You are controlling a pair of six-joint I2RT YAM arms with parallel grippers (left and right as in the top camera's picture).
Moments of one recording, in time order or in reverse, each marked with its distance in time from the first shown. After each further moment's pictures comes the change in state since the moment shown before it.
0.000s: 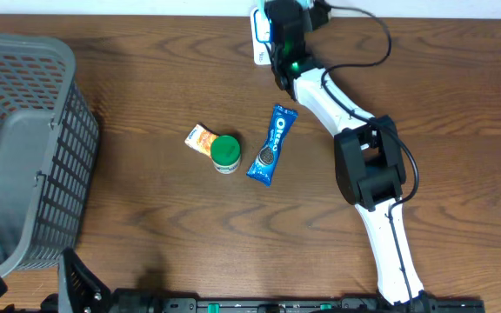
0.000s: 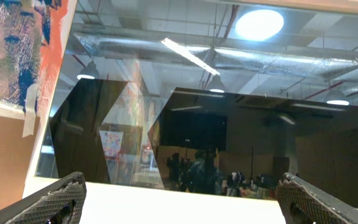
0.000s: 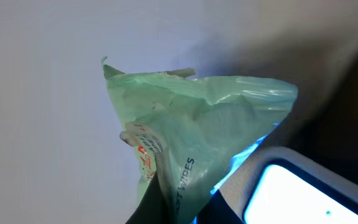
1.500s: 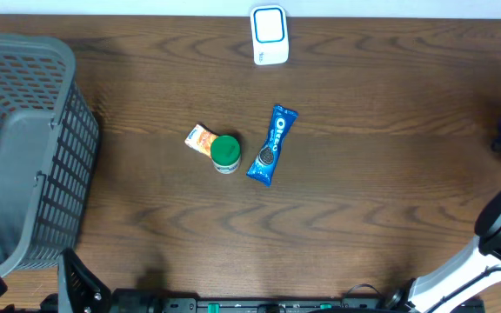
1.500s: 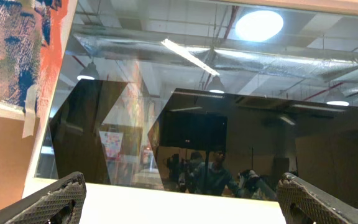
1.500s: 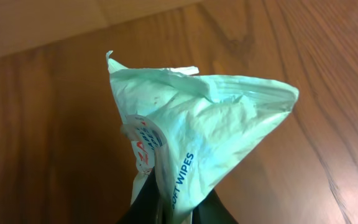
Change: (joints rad) left arm 0.000 0.000 -0.001 0.004 0.000 0.000; right arm -0.986 -0.508 -0.663 -0.819 0.316 -0.121
